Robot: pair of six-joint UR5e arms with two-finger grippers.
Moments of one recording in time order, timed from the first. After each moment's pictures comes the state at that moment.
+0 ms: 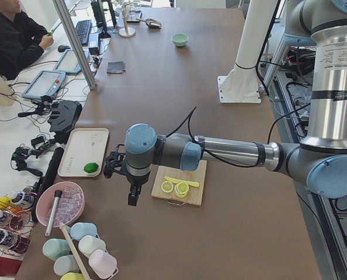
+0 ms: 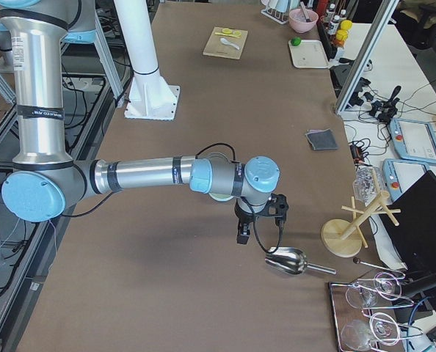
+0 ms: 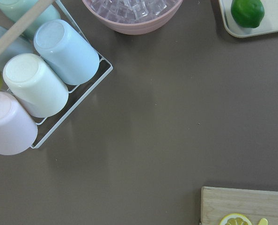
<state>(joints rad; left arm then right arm) -1.64 -1.57 -1.68 -1.66 -2.30 0.02 1.54 -1.58 1.71 -1.76 2.37 0.05</state>
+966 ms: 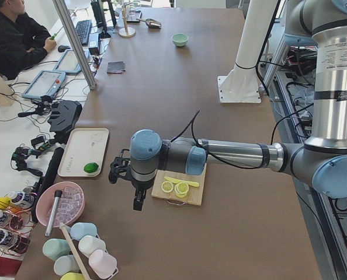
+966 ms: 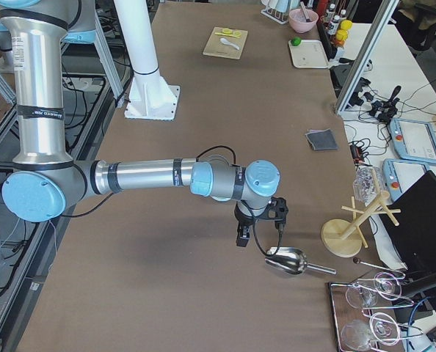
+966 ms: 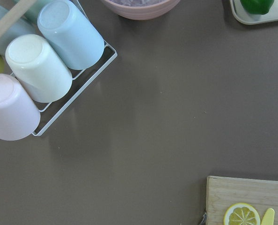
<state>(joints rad) -1.64 -1.53 -1.68 -1.67 -2.30 0.03 1.54 -1.58 1.69 -1.75 2.37 0.05</state>
